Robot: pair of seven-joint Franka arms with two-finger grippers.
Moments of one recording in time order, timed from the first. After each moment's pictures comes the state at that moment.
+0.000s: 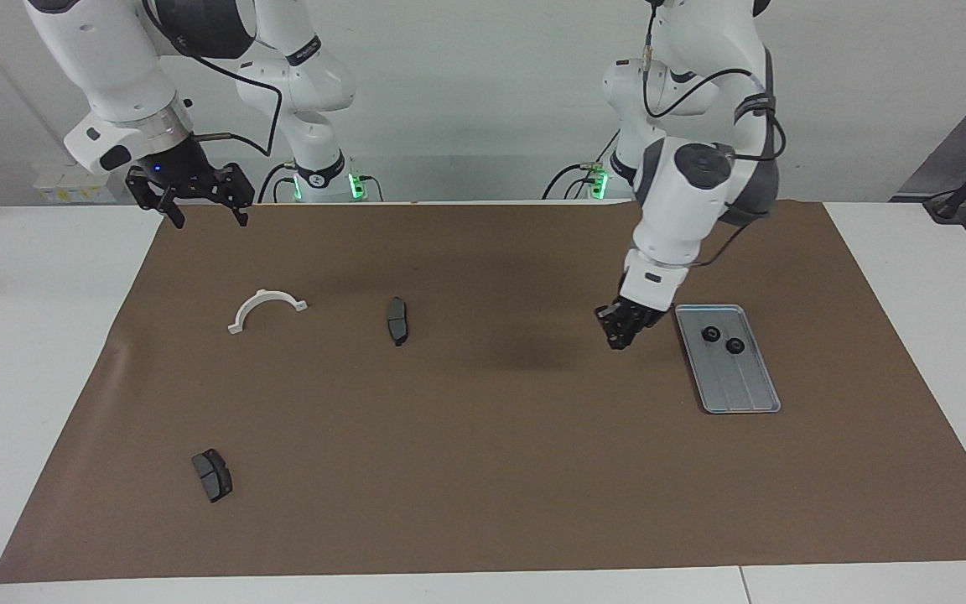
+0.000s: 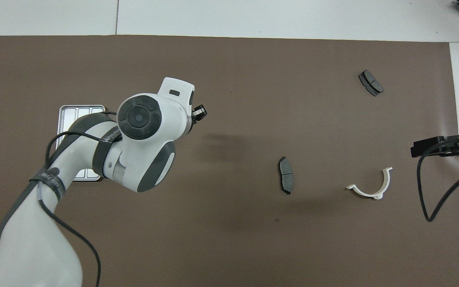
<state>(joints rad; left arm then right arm) -0.47 0.33 -0.09 -1.83 0.05 2.40 -1.03 -0.02 -0.13 -0.01 -1.79 -0.01 1.63 -0.04</state>
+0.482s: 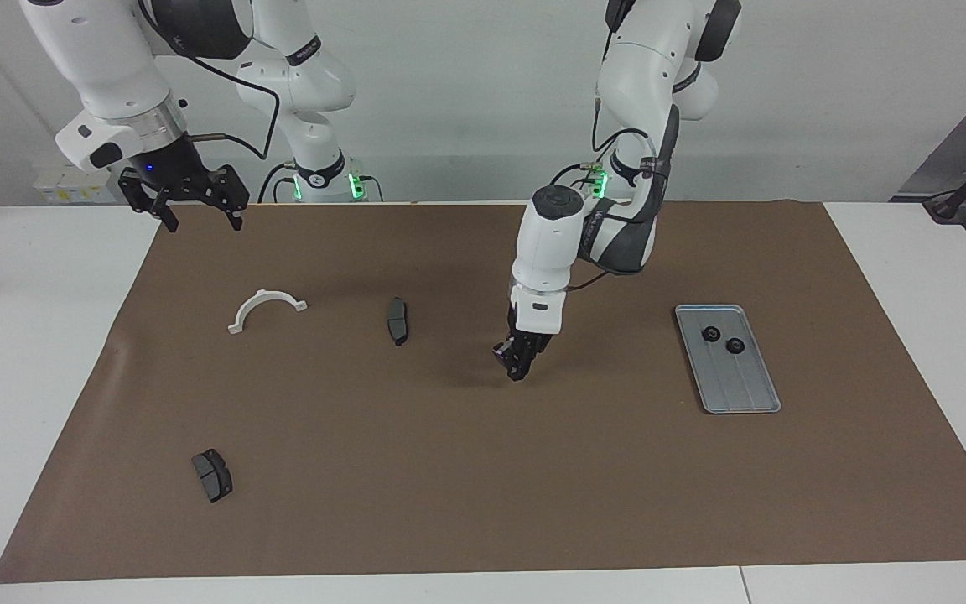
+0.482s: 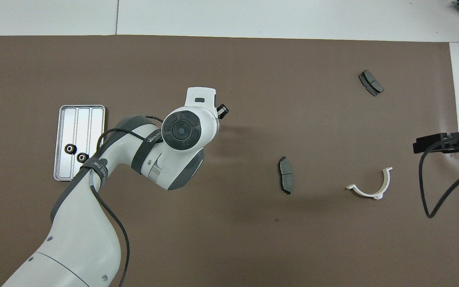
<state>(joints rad) -0.52 0.45 -0.08 -1.78 0.11 2.53 -1.32 -0.03 -0.13 -0.01 -1.79 -0.01 1.66 -0.04</state>
